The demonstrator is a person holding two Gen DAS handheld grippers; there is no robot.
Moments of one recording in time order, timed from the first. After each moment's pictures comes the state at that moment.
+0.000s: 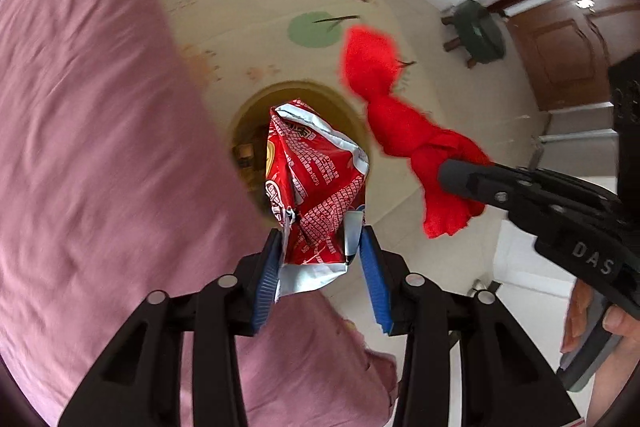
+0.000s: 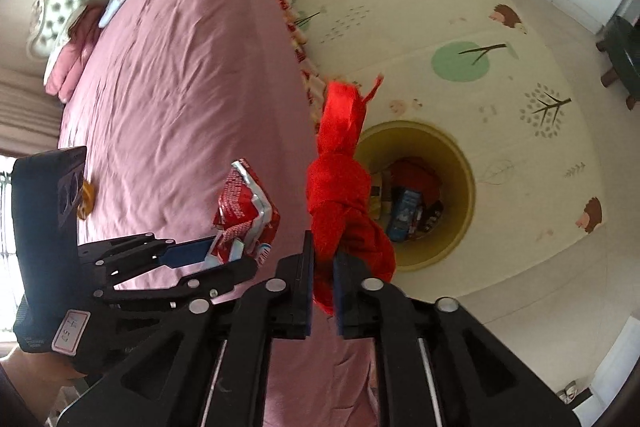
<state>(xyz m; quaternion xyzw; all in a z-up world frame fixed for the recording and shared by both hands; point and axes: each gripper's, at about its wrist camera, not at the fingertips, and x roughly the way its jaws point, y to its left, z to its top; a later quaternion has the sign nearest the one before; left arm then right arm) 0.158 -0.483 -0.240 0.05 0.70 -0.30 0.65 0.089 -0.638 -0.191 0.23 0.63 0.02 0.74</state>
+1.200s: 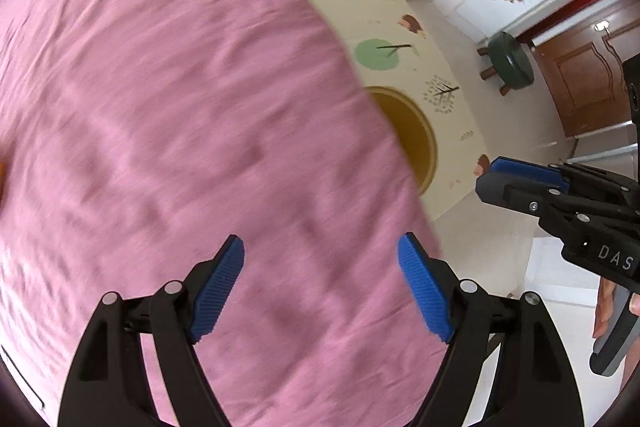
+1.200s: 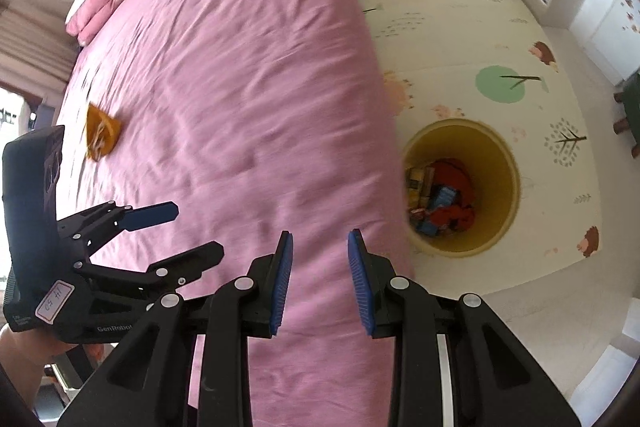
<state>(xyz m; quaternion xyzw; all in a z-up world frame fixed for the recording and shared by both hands) 0.107 -0.284 -0.184 0.05 0.66 -0.21 0.72 0.070 -0.462 -0.149 0.15 0.64 0.07 0.75</state>
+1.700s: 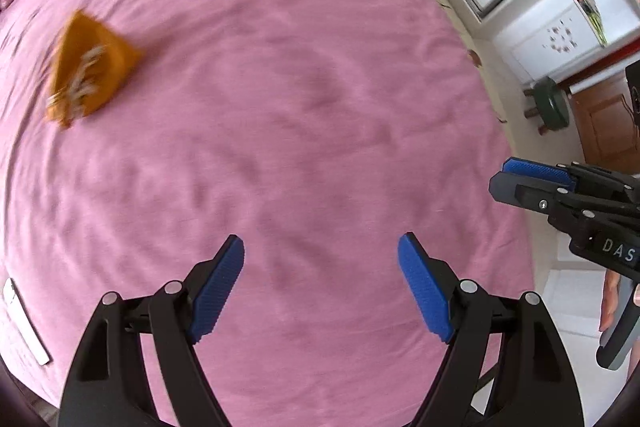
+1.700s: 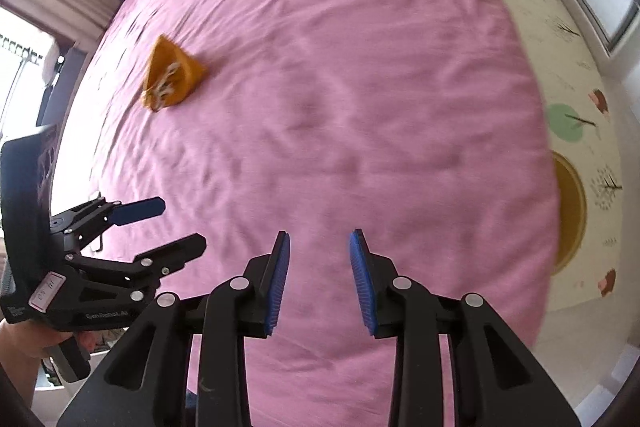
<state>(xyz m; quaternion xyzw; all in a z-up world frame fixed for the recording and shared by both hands) 0.080 -0.056 -0.158 0.01 0.65 -0.13 0.75 0.088 -0.257 -0.140 0.10 0.64 0.15 0.75</state>
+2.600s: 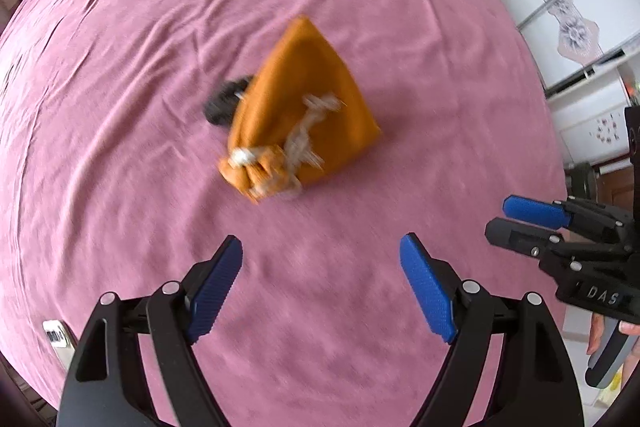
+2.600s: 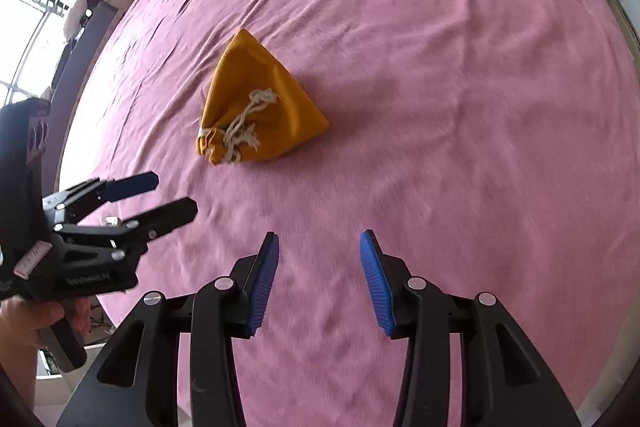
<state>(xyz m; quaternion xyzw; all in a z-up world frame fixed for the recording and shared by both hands) 0.200 0.153 -0.166 -0.06 0.63 -0.04 0.77 0.238 -0.053 -0.175 0.04 0.65 0.23 0.72</state>
